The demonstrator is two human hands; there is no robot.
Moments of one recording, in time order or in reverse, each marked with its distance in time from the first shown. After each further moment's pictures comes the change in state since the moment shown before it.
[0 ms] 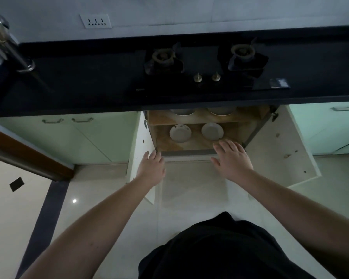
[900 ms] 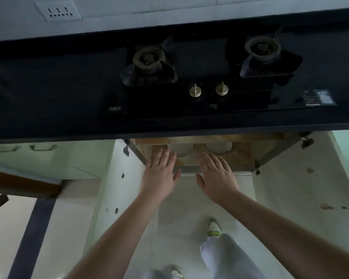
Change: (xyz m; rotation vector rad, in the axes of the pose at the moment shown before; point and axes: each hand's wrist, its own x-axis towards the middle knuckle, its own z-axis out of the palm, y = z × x) left_hand 0.208 0.021 -0.024 -0.285 0.149 -0.102; right_hand 0.199 0.033 0.084 0.190 -0.023 -0.090
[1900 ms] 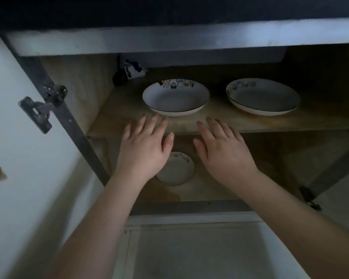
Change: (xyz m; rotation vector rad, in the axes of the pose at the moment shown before) left_hand 0.188 -0.049 0.231 -0.036 0.552 -0.044; right_hand 0.191 0.056 0.242 -0.111 0.585 0.050
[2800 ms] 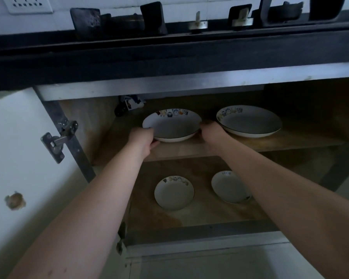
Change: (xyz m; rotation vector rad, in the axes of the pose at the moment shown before) left_hand 0.114 -0.015 -0.001 -1.530 -0.064 -0.931; right_hand 0.120 0.019 -0.004 1.027 -0.163 0.673
